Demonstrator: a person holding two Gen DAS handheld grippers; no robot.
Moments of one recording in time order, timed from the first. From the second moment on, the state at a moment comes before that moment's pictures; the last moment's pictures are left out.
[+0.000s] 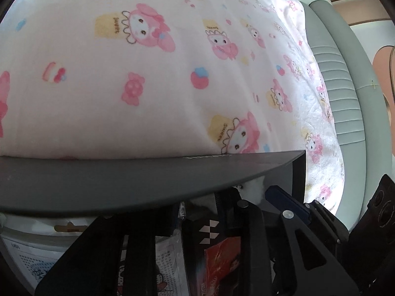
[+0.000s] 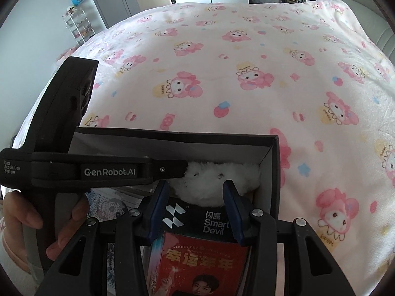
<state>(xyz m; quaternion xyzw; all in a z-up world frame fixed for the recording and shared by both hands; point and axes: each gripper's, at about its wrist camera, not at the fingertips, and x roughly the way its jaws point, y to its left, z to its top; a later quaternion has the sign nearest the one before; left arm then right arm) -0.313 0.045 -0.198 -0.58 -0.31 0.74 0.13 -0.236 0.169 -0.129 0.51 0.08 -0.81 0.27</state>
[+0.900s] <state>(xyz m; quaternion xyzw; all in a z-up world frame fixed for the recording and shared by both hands) -0.104 0.043 0.050 -0.33 -0.10 0.94 -0.05 -0.097 0.202 0.049 0.33 0.05 -0.92 0.19</state>
